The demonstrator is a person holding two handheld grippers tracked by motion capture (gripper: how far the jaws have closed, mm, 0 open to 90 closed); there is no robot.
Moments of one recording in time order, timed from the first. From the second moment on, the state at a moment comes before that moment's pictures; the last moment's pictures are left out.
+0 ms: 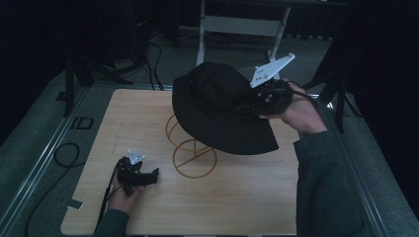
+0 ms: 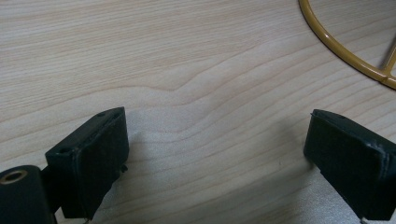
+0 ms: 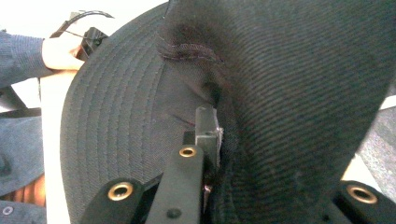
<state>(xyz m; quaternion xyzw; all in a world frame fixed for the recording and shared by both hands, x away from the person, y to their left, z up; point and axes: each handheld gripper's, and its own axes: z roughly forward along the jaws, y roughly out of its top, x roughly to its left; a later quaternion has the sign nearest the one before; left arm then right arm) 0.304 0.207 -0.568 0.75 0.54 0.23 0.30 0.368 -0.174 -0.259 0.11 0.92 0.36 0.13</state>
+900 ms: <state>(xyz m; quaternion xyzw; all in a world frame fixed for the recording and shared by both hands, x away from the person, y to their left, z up) 0.304 0.207 -0.568 0.75 0.54 0.23 0.30 0.372 -0.134 -0.283 0.10 0.92 0.36 0.10</state>
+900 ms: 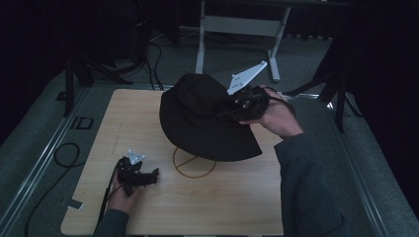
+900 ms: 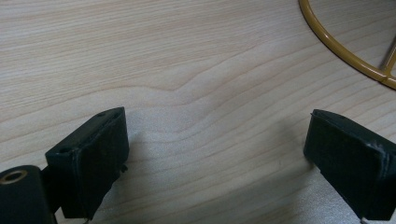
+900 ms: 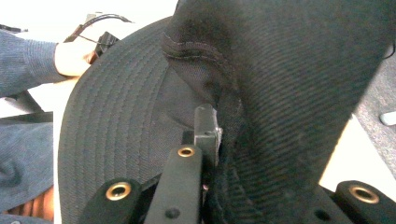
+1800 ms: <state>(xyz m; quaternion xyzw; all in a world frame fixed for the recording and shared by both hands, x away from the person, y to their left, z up) 0.304 0.207 -0.568 0.75 0.54 0.23 0.30 0.382 -0.110 -0.302 0.15 0.92 0.34 0.11</state>
